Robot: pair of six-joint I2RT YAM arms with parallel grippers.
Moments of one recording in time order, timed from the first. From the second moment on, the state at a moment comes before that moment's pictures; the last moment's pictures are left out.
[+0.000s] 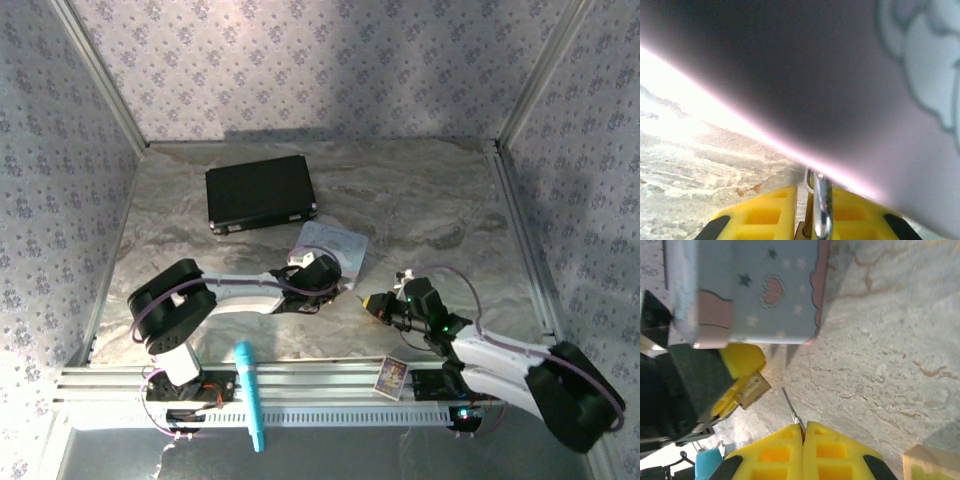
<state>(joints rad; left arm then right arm) -1.03 1.70 0.84 -0.09 -0.16 -1.37 0.64 1.01 0.09 0.34 -0.28 1.10</state>
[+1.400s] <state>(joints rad) -1.00 1.69 0.73 0.28 -0.15 -1.59 0.54 1.36 0.17 0.72 -0.60 1.33</state>
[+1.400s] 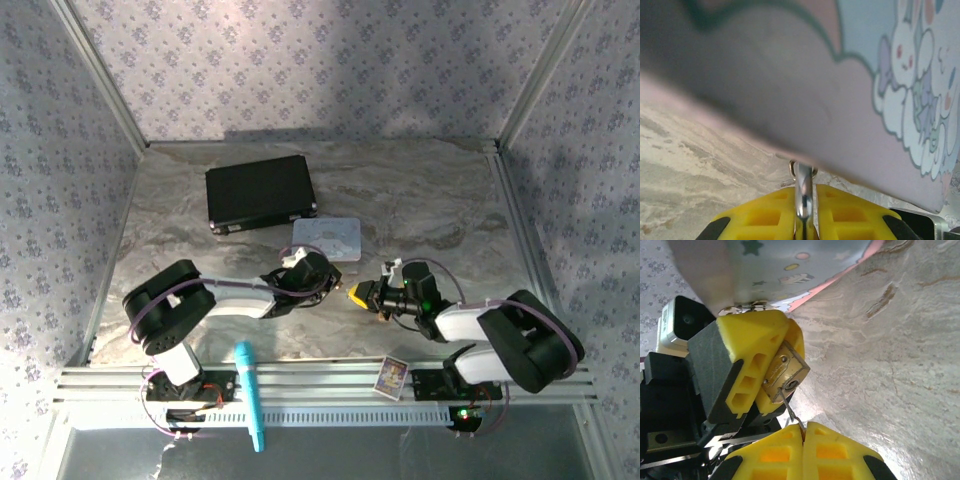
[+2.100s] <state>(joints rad) -0.98 1.68 0.76 0.22 -0.14 -1.59 0.52 1.40 0.16 0.81 -0.63 1.37</state>
